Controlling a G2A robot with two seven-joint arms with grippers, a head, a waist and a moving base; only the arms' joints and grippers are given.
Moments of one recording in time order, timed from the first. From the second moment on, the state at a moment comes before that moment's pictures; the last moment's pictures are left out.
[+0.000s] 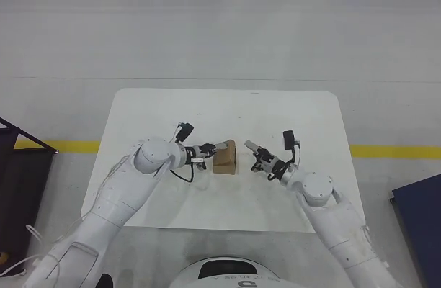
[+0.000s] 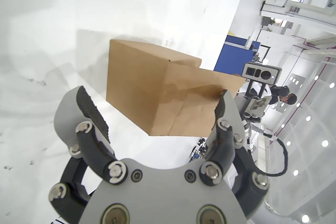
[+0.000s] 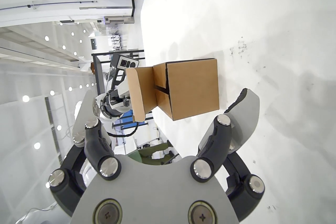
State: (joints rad) left arm 1.07 -1.19 -0.98 -1.30 -0.01 0.32 -0.85; right arm -1.38 -1.24 1.18 -1.40 0.19 0.00 0.55
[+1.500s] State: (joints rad) left arm 1.02 -1.21 -0.92 -1.22 -0.03 0.30 -0.87; right arm -1.30 -1.25 1.10 -1.26 0.20 -0.01 0.65
